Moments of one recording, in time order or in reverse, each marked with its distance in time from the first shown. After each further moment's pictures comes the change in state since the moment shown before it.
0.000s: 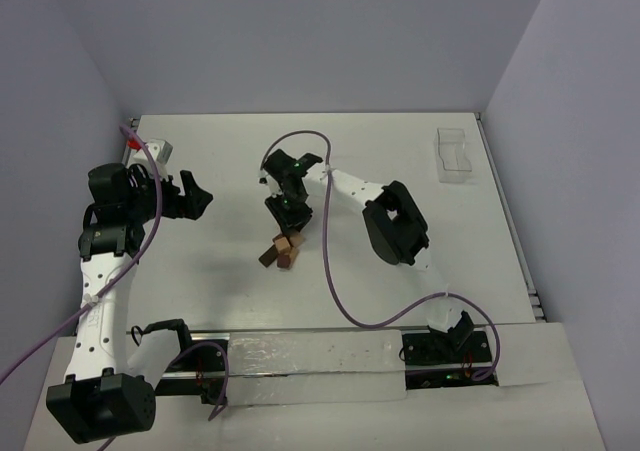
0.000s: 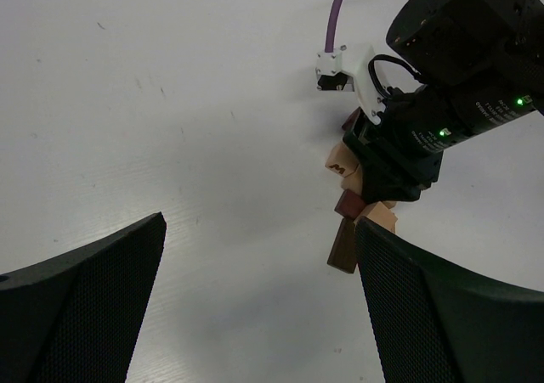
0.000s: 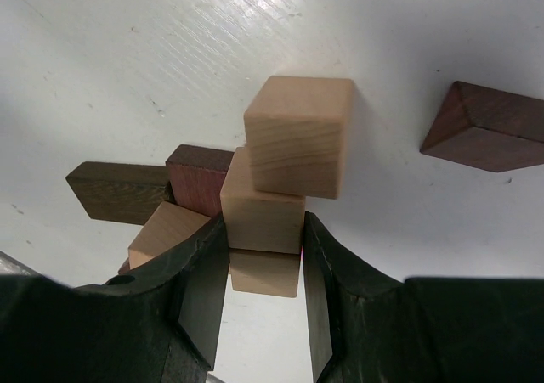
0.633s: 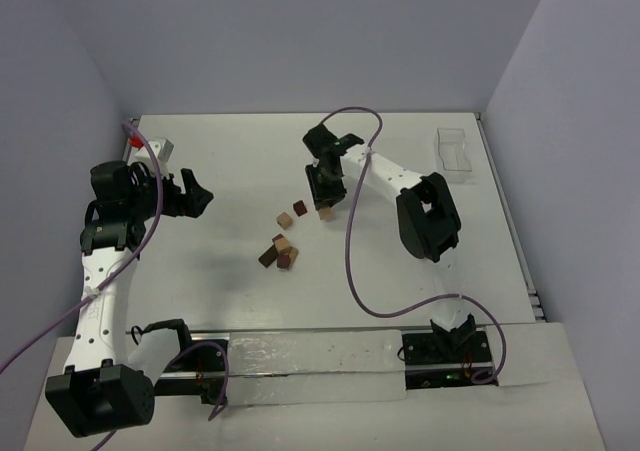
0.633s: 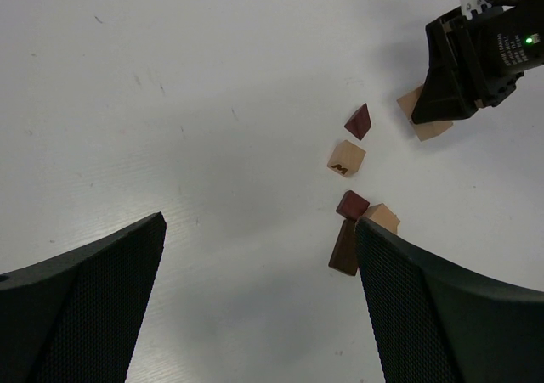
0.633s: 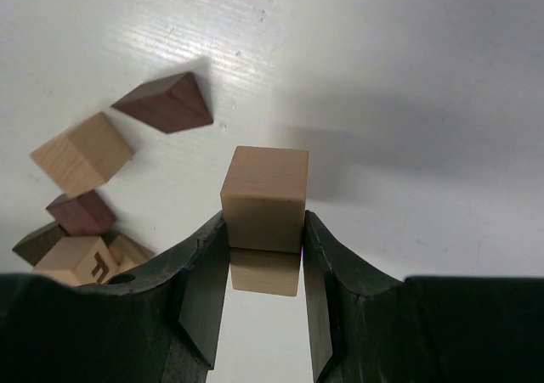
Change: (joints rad) left arm 0.000 0.035 0.000 0.017 0.000 -0.005; right arm -0.176 -0.181 -0.157 0.064 0.186 0.207
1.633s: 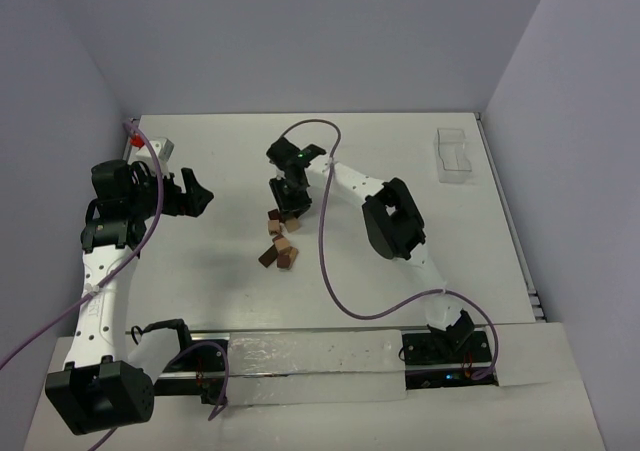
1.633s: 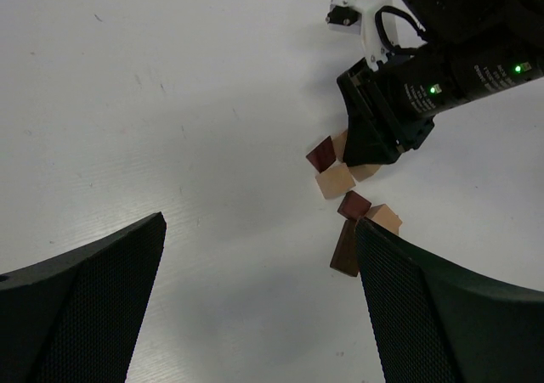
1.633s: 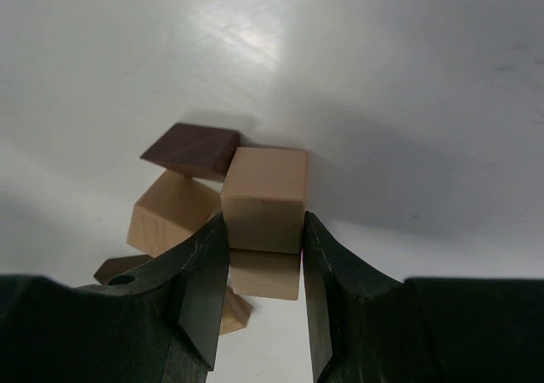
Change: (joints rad) left arm 0.000 0.013 0.000 0.007 0.000 0.001; right arm 0.129 0.251 0.275 -0.026 -0.103 0.013
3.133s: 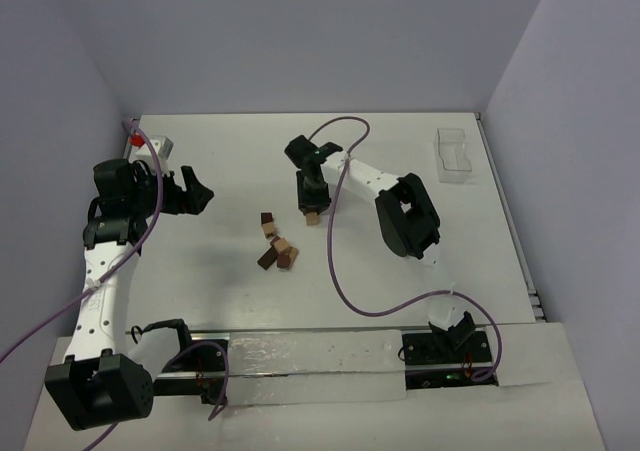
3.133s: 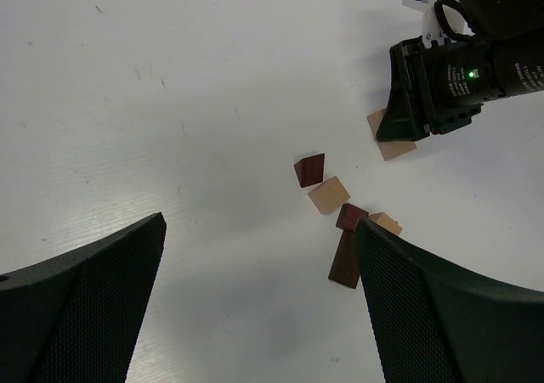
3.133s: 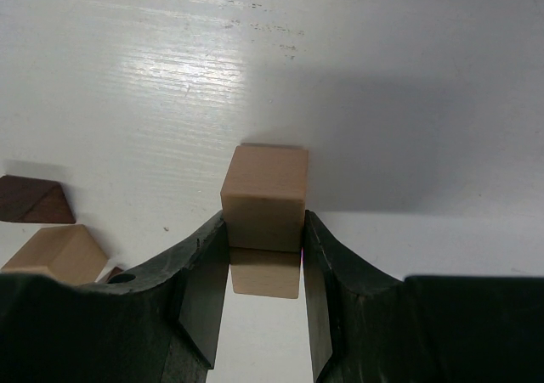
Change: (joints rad) left arm 0.000 0.023 -0.008 0.025 -0.012 -0.035; right arm -0.060 -0.104 -0.169 0.018 0.202 0.232
